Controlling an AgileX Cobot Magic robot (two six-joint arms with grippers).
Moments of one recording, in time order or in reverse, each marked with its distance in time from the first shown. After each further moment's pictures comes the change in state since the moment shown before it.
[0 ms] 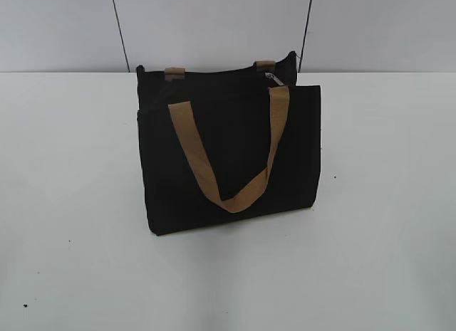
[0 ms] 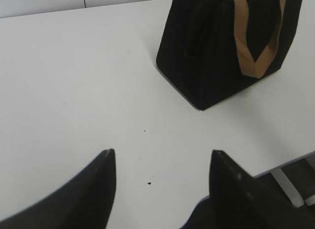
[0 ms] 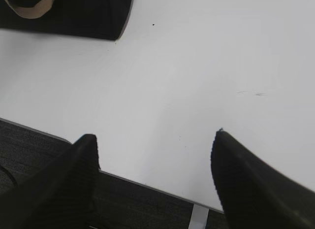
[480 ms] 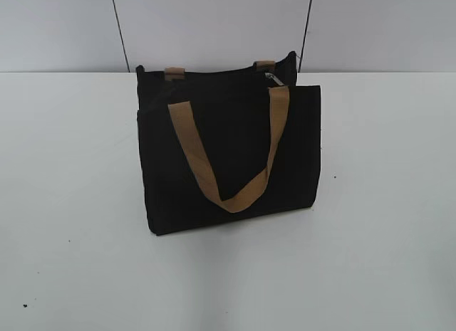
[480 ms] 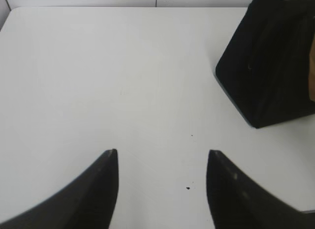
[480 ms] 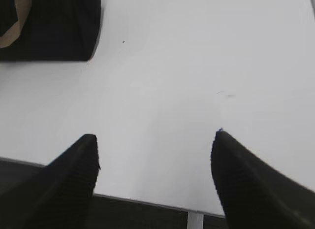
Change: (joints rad) left arm 0.280 0.000 0.000 0.000 0.000 0.000; right arm -0.168 -0.101 0.000 0.000 -0.002 0.000
